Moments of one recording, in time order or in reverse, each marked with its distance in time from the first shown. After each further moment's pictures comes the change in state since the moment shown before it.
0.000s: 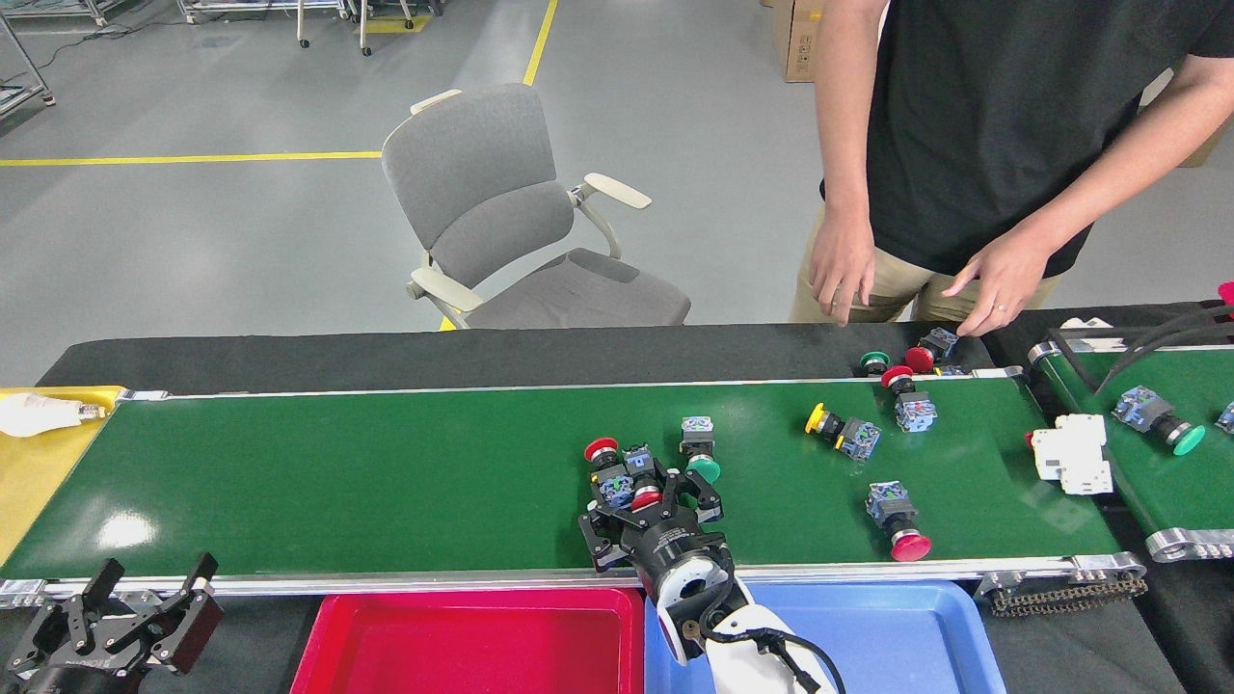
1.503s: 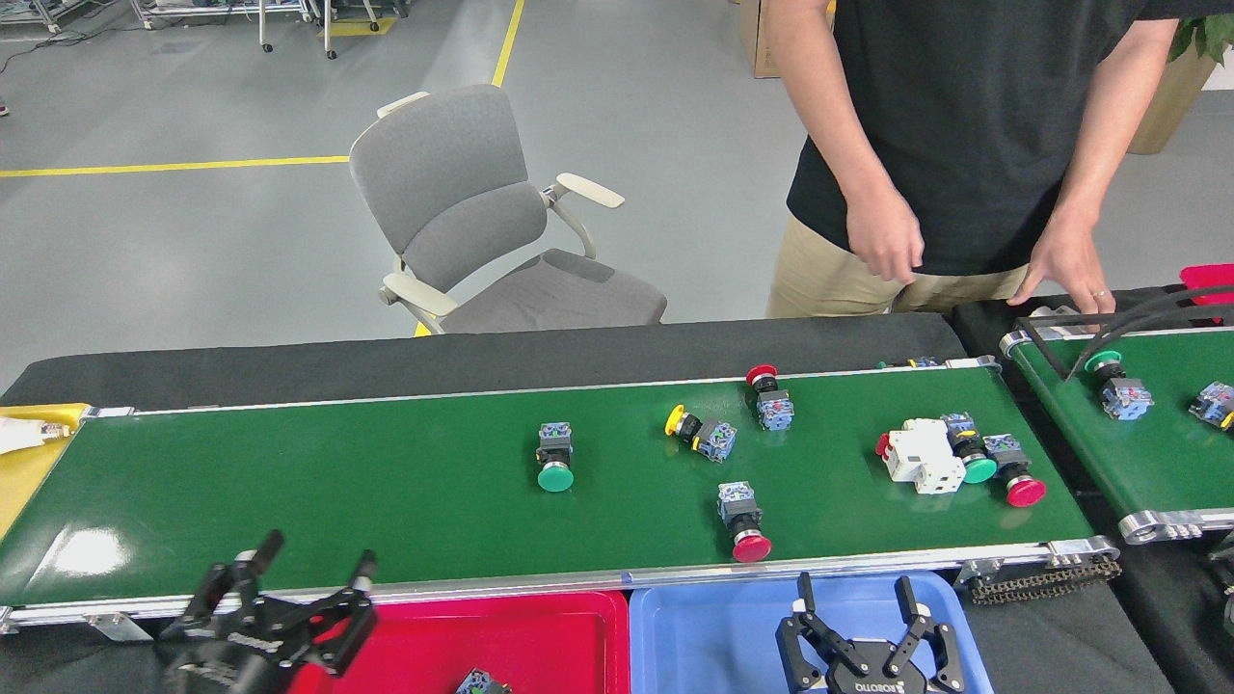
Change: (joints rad) left arm -0.062 -0.251 -0.304 -0.219 -0.336 0.015 -0.099; right arm 0.571 -0.187 -0.257 -0.602 0.013 0.075 -0.311
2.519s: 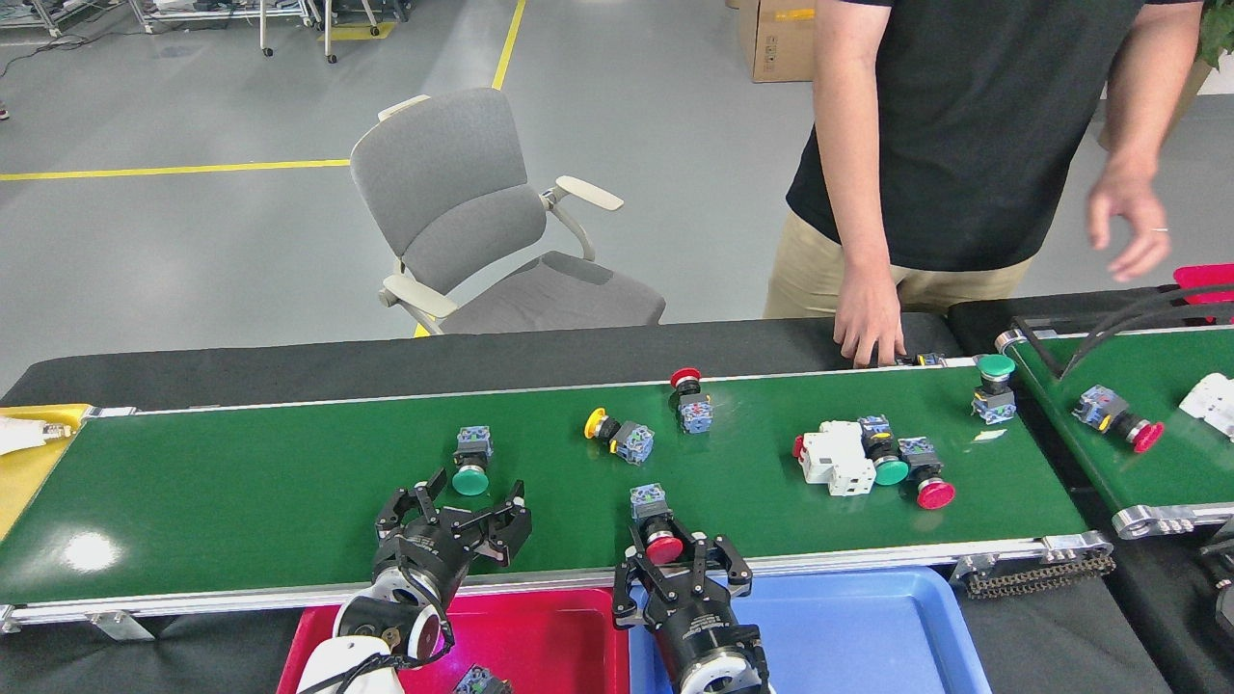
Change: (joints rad) left arm -0.413 -0.150 -0.011 0.568 -0.140 0.136 -0.038; right arm -0.250 0.163 0.238 0.256 0.079 -0.016 0.255
